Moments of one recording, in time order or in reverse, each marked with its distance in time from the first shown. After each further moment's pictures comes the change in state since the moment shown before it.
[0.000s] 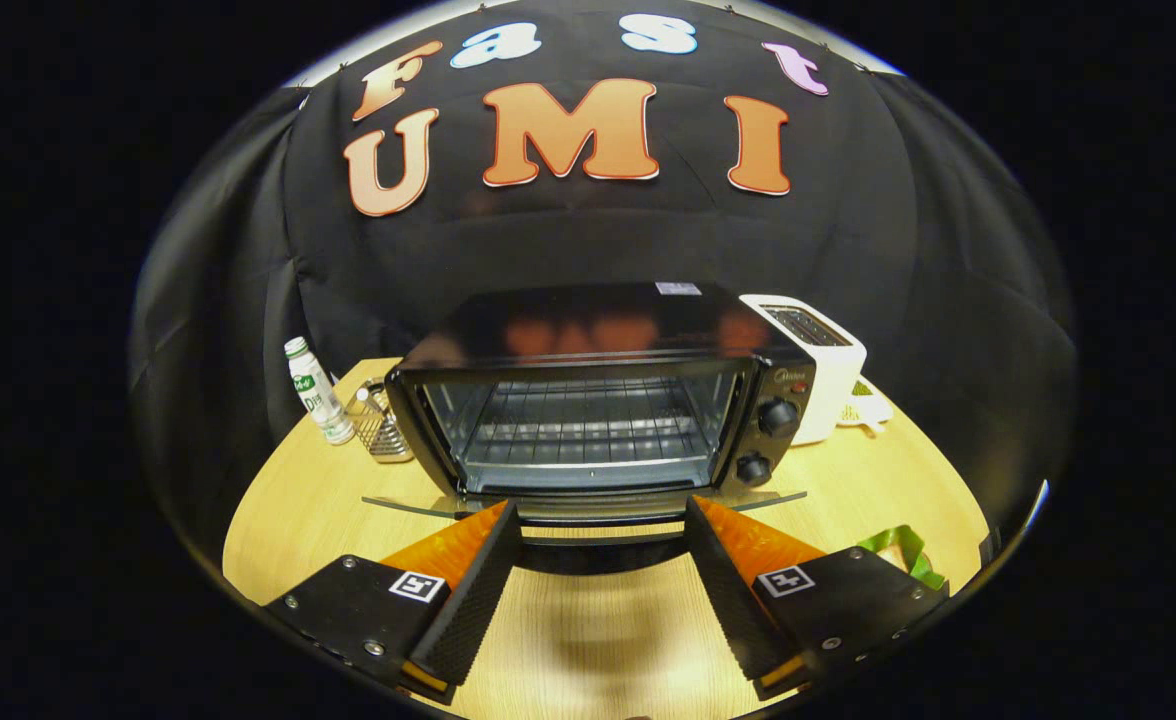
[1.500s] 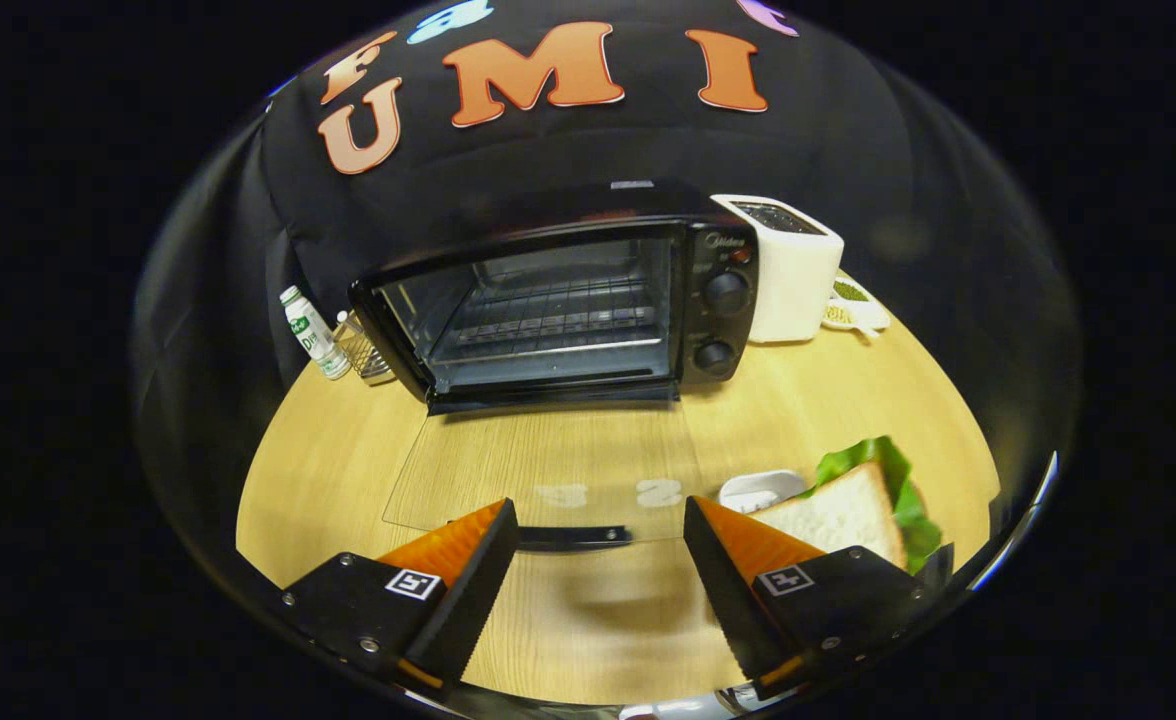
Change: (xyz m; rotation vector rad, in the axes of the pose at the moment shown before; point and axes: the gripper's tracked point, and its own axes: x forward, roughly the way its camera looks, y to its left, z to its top) arm -0.036 -0.065 -0.050 0.054 0.250 0.084
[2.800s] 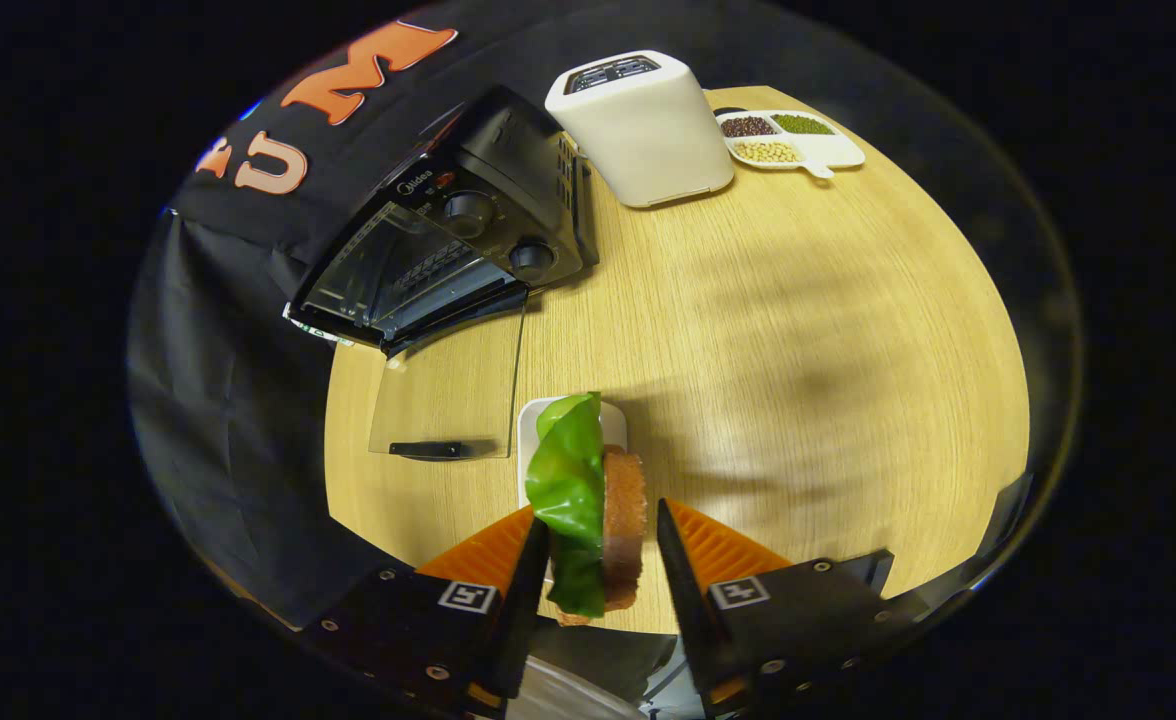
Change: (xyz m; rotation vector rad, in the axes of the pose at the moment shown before) arm 0.003 -0.147 -0.055 0.225 0.489 0.267
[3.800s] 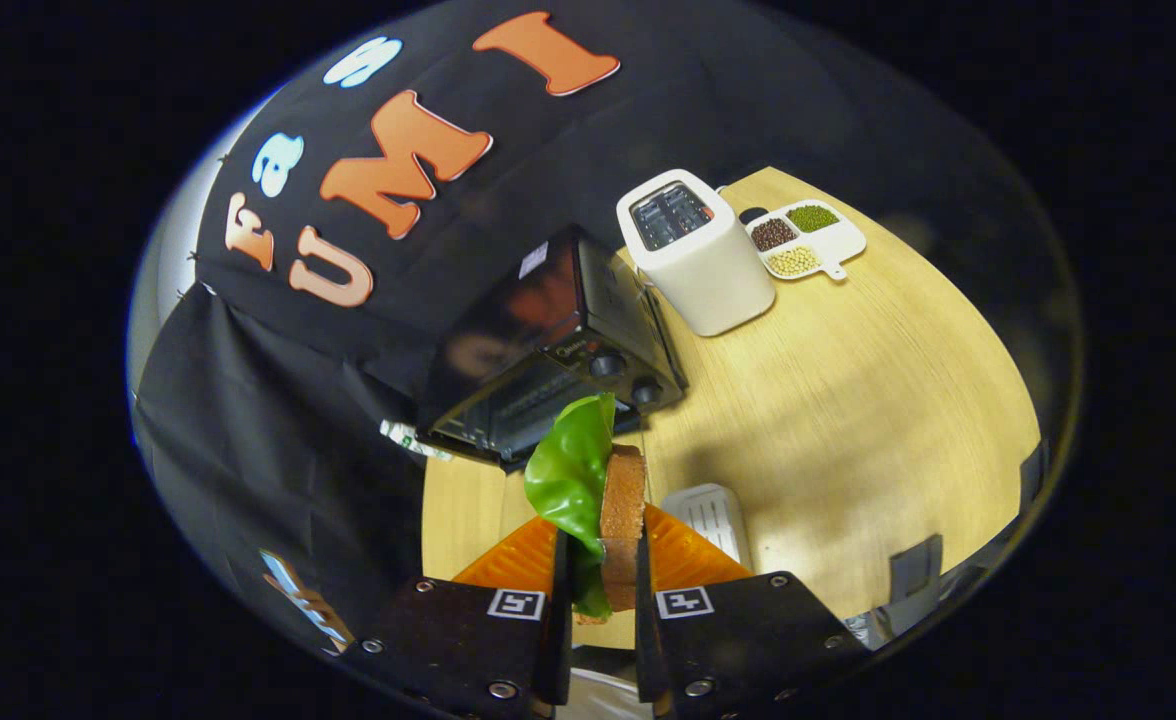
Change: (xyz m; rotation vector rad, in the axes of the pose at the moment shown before) arm -0.076 0.091 0.072 0.156 -0.401 0.185
